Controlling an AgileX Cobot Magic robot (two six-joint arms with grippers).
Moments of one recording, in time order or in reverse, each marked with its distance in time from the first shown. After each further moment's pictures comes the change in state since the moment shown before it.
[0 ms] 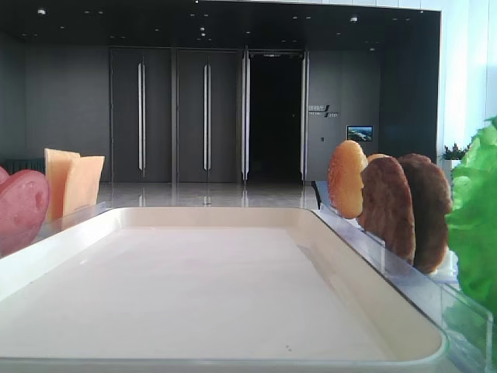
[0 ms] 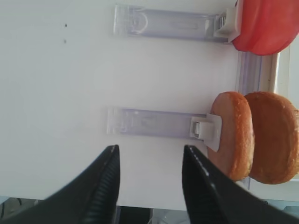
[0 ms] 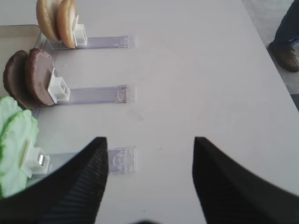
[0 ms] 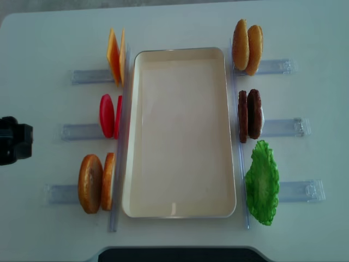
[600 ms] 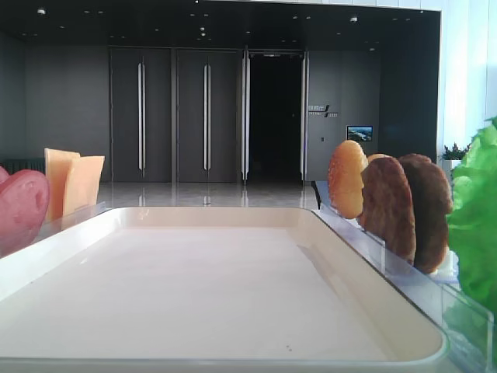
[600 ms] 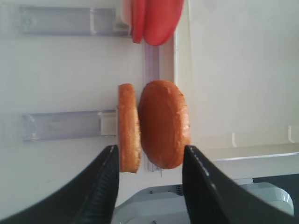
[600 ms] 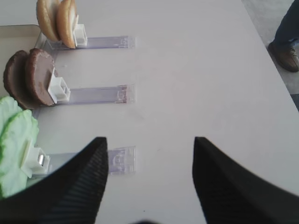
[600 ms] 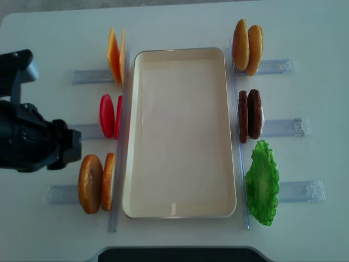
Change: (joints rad) left arm -0.515 0.041 0.001 0.040 -0.076 -0.392; right arm 0.000 0.000 0.000 0.000 0.000 0.000
